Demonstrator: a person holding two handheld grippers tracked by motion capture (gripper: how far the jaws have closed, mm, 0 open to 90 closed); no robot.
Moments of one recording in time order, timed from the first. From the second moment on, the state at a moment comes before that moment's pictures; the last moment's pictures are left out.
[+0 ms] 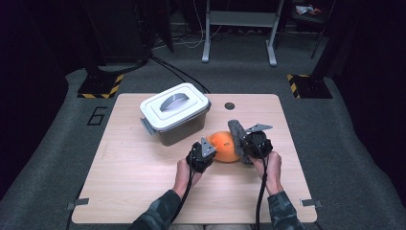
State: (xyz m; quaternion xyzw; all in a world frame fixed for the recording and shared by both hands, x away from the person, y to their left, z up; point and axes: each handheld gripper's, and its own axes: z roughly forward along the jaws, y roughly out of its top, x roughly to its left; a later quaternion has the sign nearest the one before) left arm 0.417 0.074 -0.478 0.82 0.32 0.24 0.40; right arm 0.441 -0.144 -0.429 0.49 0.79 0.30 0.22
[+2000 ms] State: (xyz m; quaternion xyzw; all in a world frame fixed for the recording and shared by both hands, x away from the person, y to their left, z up) left arm 0.420 0.060 -0.497 0.83 0.32 0.28 0.37; right arm 0.442 -0.120 -0.417 0.47 0.79 0.32 0.21
